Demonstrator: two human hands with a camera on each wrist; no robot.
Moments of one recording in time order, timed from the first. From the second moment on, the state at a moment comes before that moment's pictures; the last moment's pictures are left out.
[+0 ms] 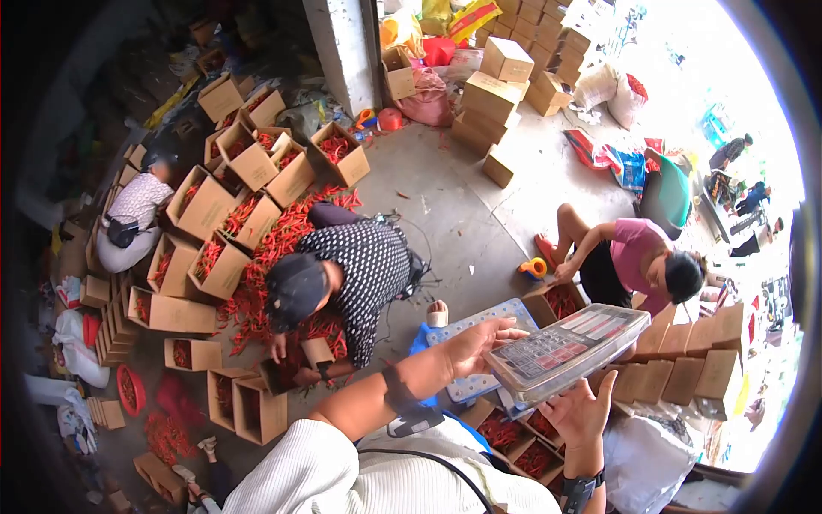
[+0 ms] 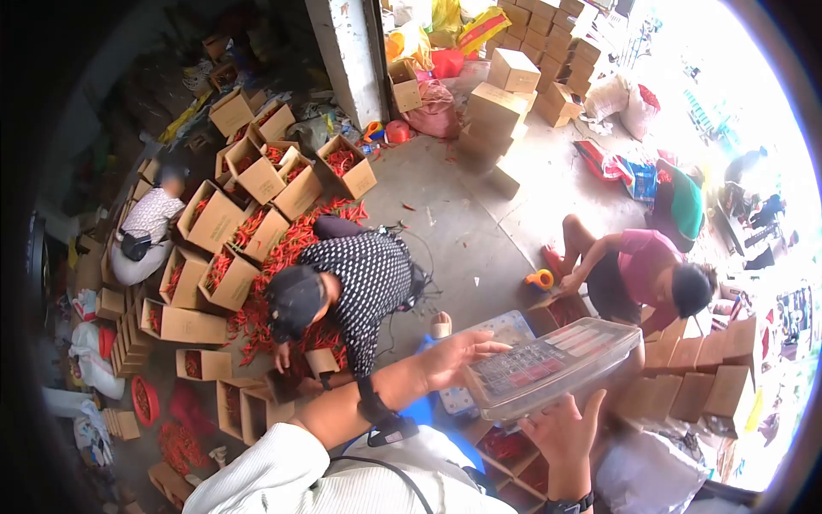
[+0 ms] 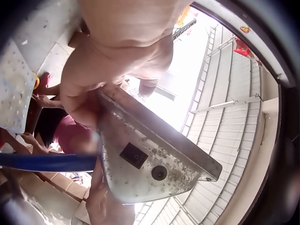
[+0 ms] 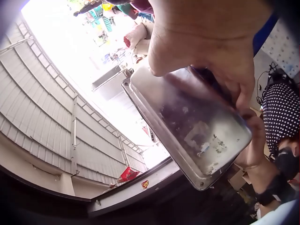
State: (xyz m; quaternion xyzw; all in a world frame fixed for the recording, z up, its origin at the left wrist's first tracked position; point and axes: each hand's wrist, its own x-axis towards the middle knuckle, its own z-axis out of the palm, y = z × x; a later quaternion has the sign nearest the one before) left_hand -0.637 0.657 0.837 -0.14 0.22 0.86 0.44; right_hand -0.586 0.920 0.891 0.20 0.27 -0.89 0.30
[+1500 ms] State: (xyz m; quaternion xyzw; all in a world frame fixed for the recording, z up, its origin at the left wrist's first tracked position) left_hand -1.147 0.671 0.325 -0.34 0.47 0.78 0.23; right_hand -1.168 0.875 0.403 0.52 0.24 -0.74 0.34
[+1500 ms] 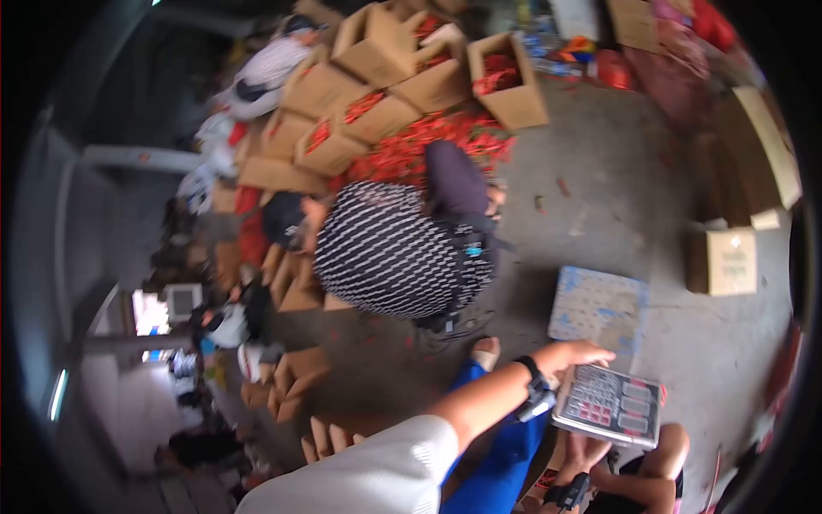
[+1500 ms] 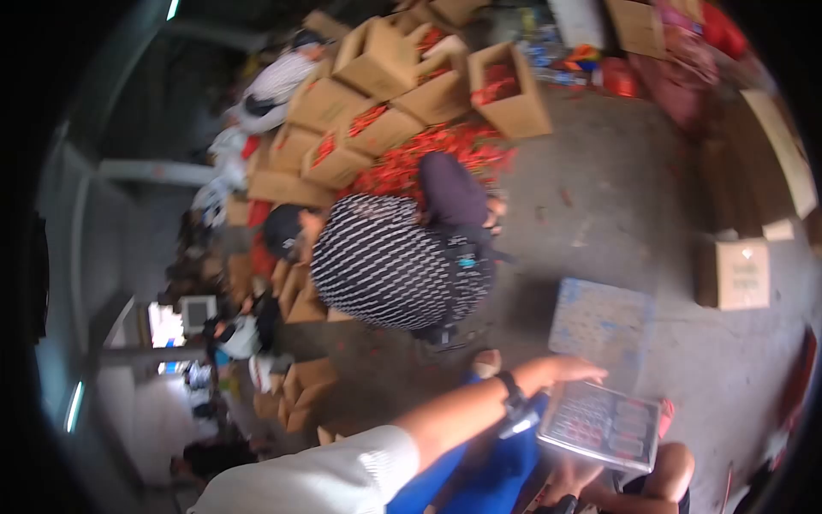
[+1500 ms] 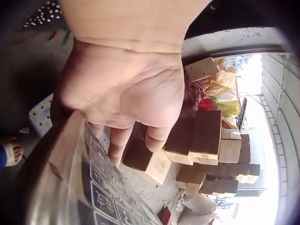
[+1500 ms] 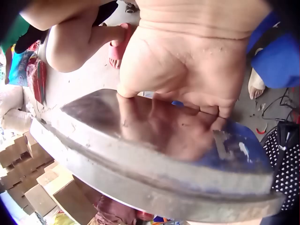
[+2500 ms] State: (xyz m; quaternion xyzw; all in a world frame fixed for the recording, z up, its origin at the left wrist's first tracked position) left_hand -0.650 0.851 0.449 -0.48 0.07 0.83 0.28; right_hand -1.059 0.897 0.453 0.50 0.38 -0.69 0.37
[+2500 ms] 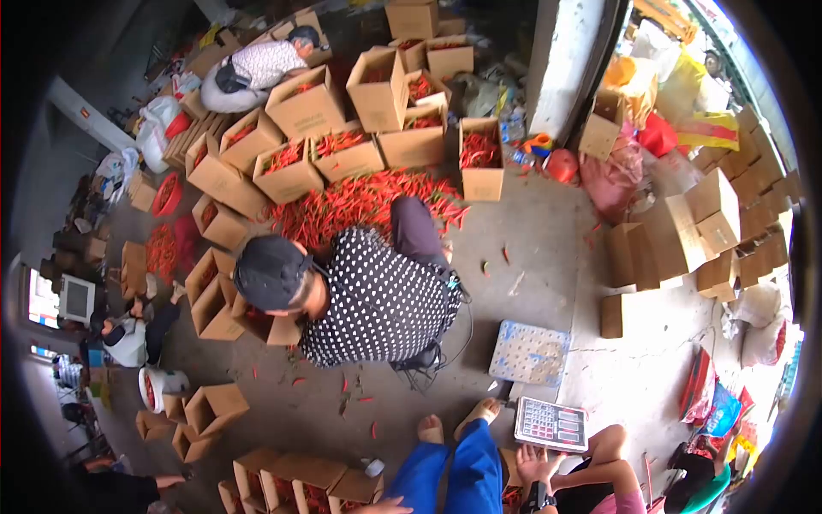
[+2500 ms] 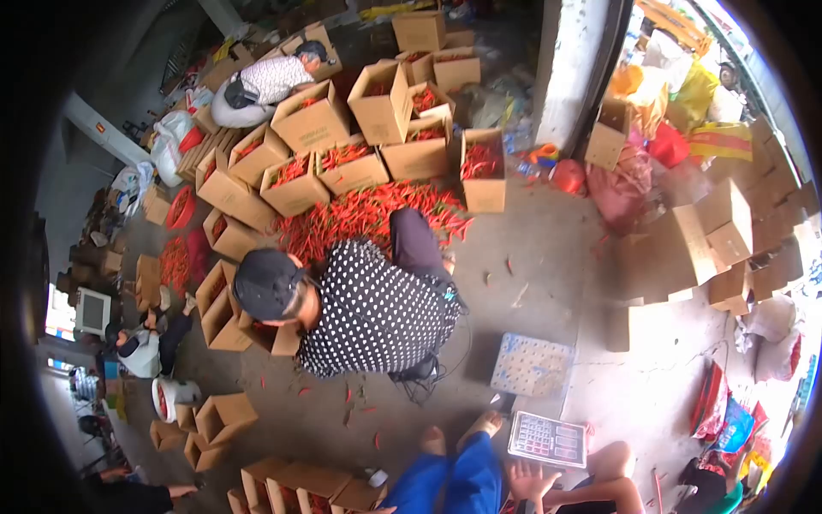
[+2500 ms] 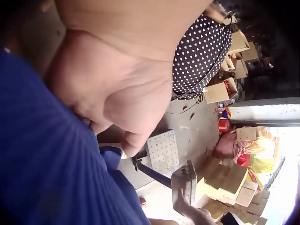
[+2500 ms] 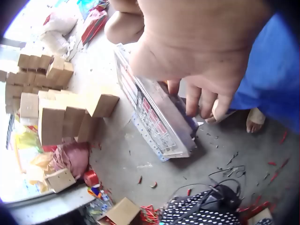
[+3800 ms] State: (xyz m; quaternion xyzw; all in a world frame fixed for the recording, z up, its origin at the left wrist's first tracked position) left_hand -0.816 0.410 0.679 -0.51 0.19 0.80 0.24; right_hand -1.172 0.684 0.737 -0.24 0.71 -0.17 0.64
